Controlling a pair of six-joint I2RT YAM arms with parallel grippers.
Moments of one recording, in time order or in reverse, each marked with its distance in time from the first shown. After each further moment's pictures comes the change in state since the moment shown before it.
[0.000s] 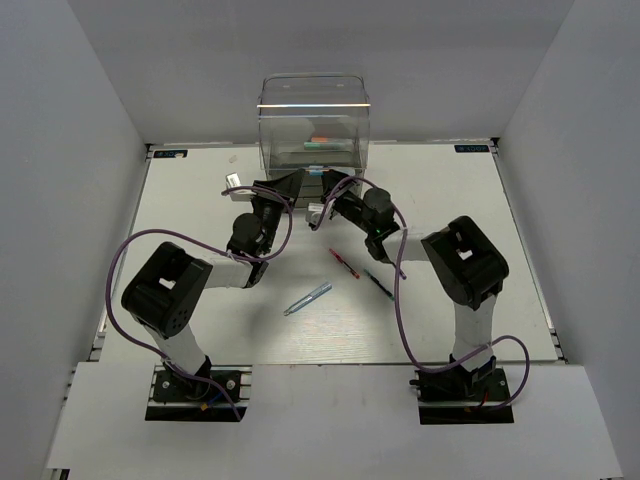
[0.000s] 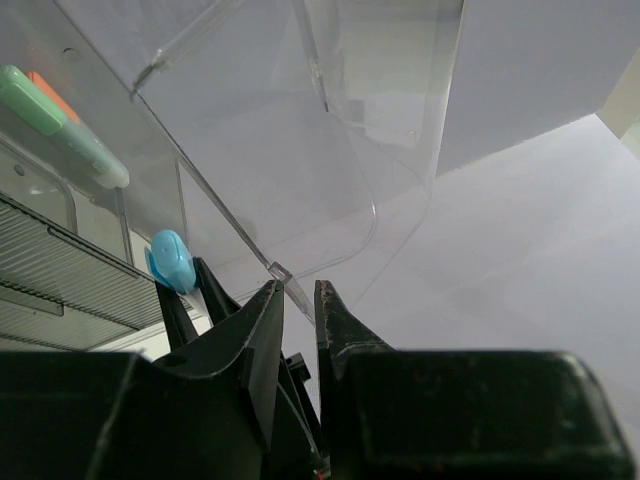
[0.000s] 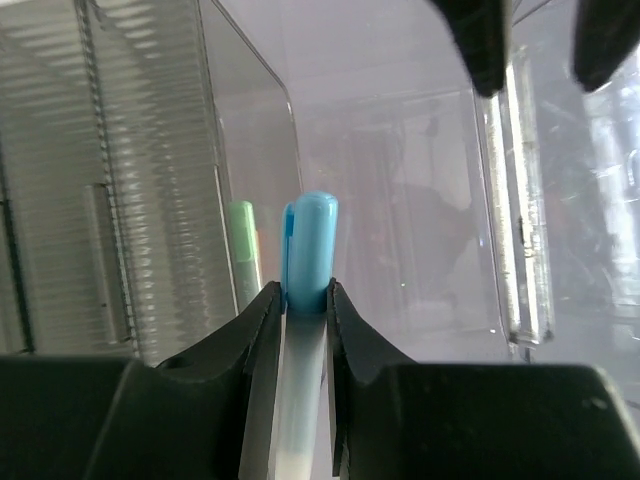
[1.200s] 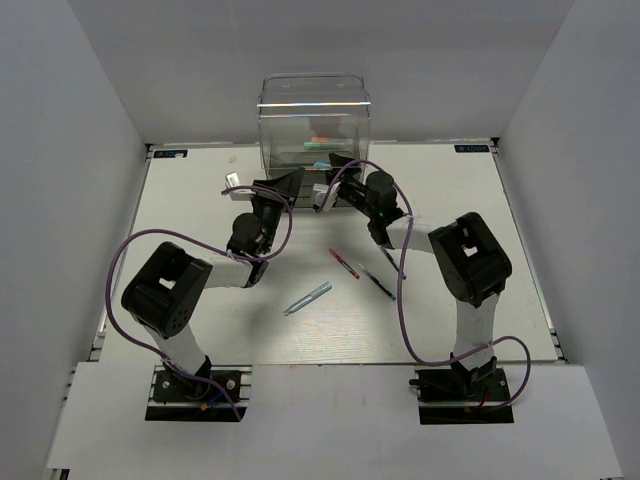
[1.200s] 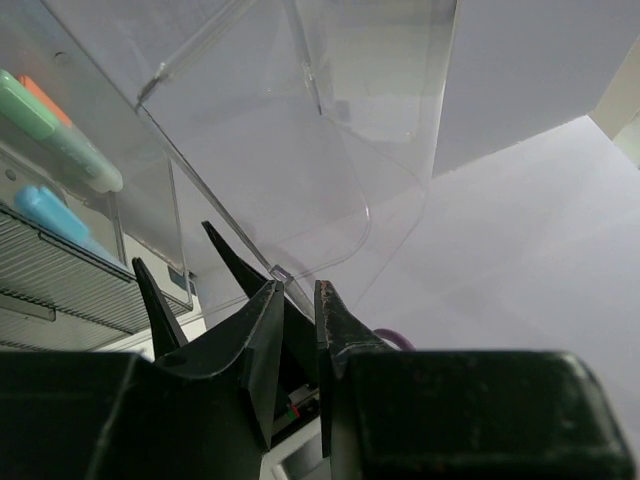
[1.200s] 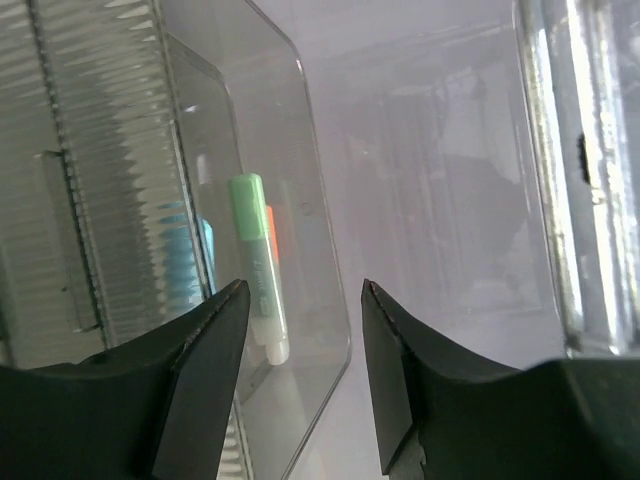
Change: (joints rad) left arm 0.000 0.000 0.004 0.008 0.000 0.000; right arm -0.060 0.024 0.131 -0.176 -0.031 0.101
